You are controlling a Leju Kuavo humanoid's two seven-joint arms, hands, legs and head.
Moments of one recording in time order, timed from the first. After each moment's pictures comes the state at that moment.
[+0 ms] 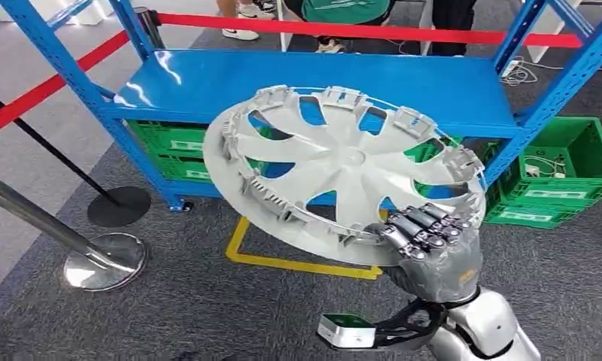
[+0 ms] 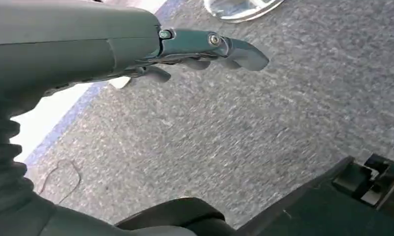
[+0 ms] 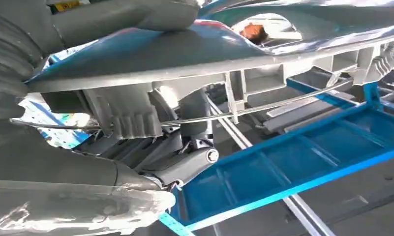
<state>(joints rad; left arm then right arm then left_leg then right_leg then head) -0.09 -0.06 -0.79 -0.15 -0.29 0.34 0.10 0.01 -0.09 0.38 -1.92 1.28 -0.68 -0.34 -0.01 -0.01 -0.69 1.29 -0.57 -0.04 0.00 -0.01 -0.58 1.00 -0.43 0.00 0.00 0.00</state>
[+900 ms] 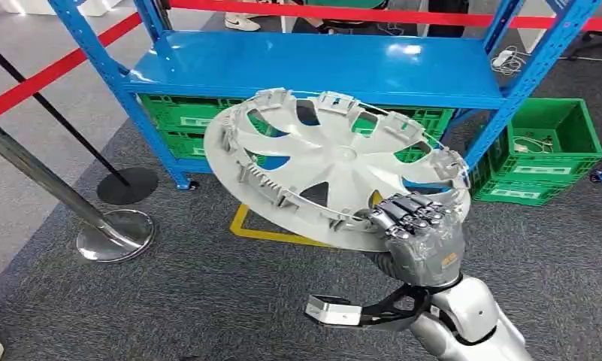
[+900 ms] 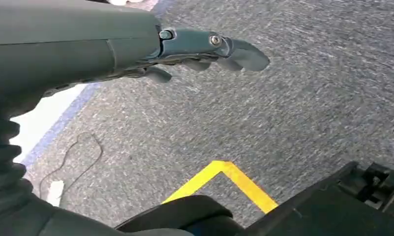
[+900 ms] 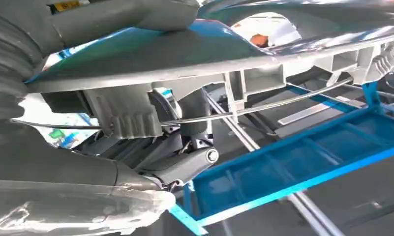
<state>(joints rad) -0.08 -0.06 -0.79 -0.15 -0.27 0.33 0.11 -0.07 -0.10 0.45 -1.83 1.28 -0.68 -0.23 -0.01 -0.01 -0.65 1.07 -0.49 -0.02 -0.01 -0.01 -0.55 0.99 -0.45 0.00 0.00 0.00</state>
